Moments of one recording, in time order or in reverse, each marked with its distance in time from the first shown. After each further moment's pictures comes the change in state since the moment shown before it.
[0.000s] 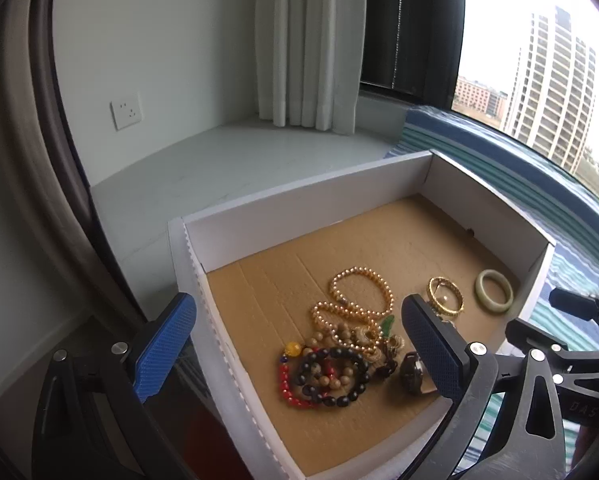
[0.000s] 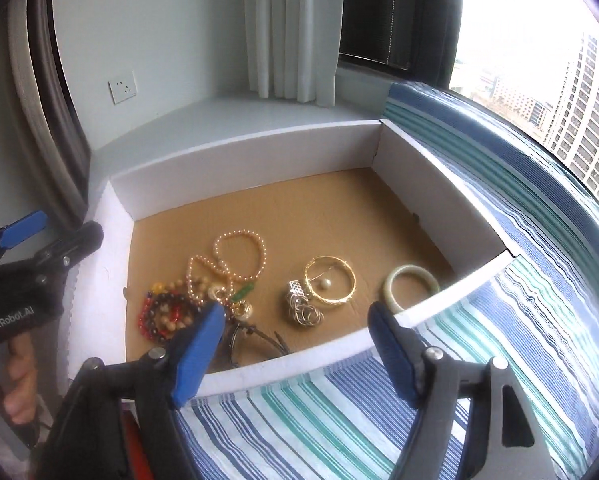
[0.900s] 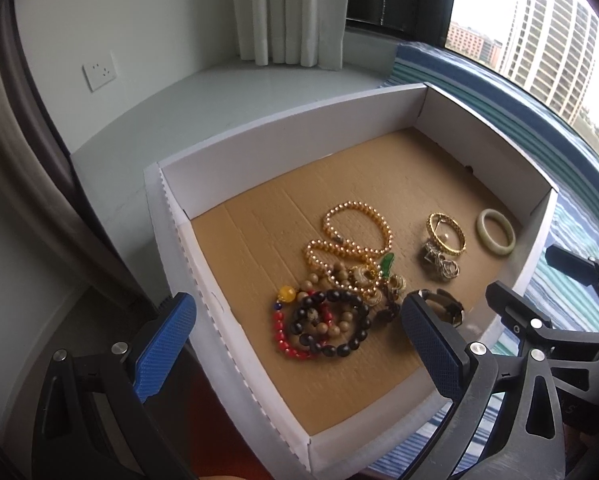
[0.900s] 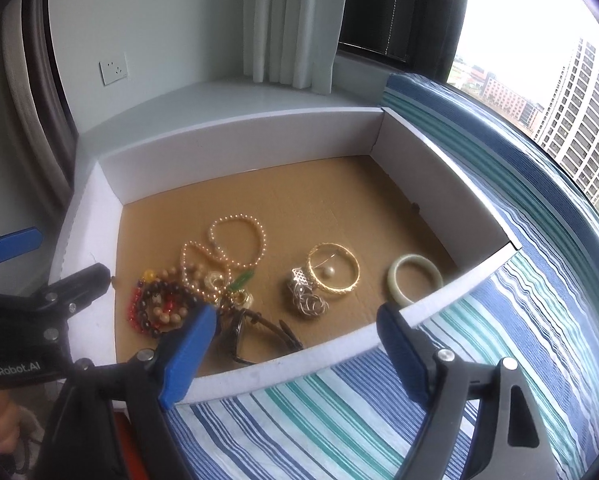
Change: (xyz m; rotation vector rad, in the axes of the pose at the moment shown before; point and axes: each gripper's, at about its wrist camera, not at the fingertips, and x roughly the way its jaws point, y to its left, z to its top) left arm 0.022 -0.008 -0.008 0.062 0.229 -0.036; right arm 0.020 0.026 -0.002 -0.030 0.055 -0.067
